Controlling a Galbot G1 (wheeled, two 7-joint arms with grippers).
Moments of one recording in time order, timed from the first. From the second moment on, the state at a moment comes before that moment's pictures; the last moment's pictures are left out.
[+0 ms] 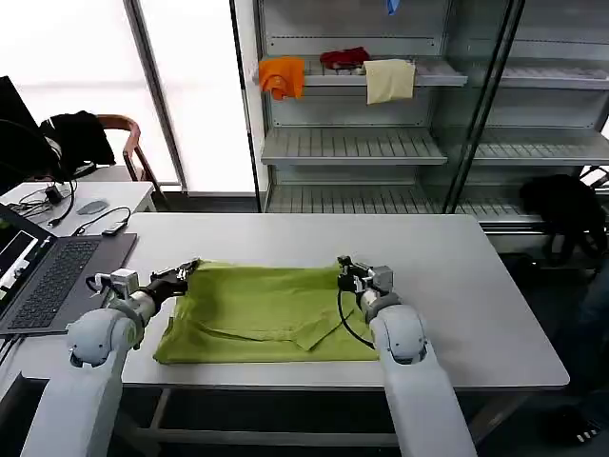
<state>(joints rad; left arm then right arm) 0.90 -1.12 -0.58 -1.60 -0.37 0.57 0.31 -0.87 1.52 0.36 1.69 0.02 -0.58 -0.15</state>
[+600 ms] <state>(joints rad) 1.08 -1.09 -0.65 -1.71 -0.37 0.51 0.37 -1.04 1.51 0.33 1.86 -0.03 -0.58 -0.19</state>
